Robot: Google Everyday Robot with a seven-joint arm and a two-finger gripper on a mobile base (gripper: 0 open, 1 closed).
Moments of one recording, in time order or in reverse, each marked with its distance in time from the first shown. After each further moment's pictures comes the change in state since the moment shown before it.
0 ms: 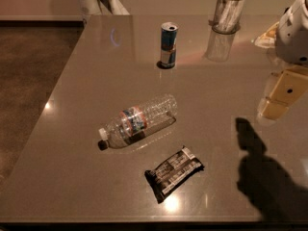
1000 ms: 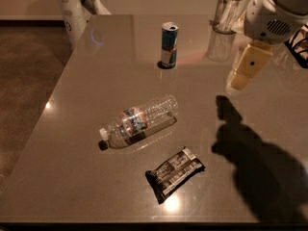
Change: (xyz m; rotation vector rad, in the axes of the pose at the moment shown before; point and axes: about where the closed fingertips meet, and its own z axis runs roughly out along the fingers) arm -0.039 -0.061 0.027 0.001 -0.080 0.030
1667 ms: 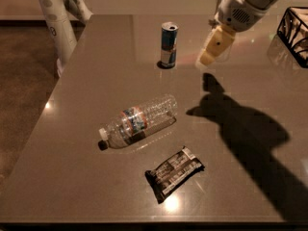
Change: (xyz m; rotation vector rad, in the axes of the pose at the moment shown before) arm -0.045 -0.079 0.049 0.026 -0.141 0.142
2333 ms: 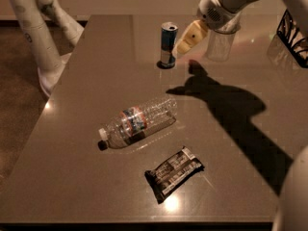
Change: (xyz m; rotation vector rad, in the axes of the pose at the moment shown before) arm -0.046 -0.046 0.057 -0.010 -0.145 0.106
